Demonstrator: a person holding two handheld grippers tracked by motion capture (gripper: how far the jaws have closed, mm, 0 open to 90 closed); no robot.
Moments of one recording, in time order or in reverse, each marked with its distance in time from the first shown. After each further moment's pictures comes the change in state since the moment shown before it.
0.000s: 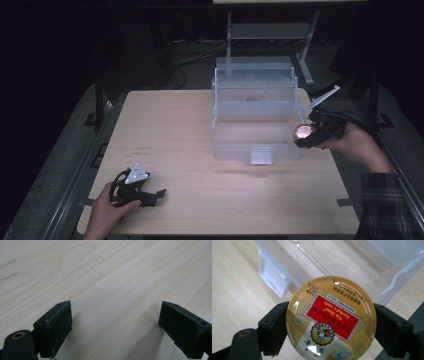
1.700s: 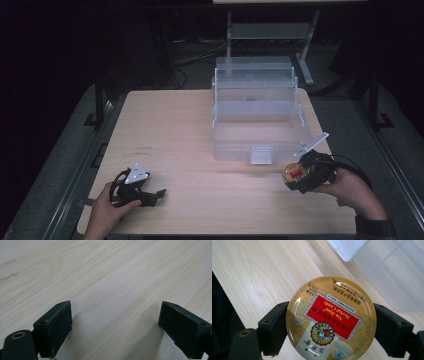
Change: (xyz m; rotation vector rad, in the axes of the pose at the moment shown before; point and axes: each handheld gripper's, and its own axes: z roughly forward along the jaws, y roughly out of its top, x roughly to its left) left arm 0.000 0.000 0.000 -0.001 0.000 -0.004; right arm 0.073 -0.065 0.036 0.001 0.126 -0.110
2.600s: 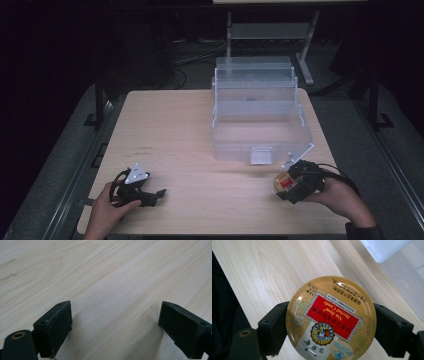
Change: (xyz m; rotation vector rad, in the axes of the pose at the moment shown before) left arm 0.000 0.000 0.000 0.001 0.000 0.002; right arm 0.024 0.002 0.023 0.023 0.022 -0.065
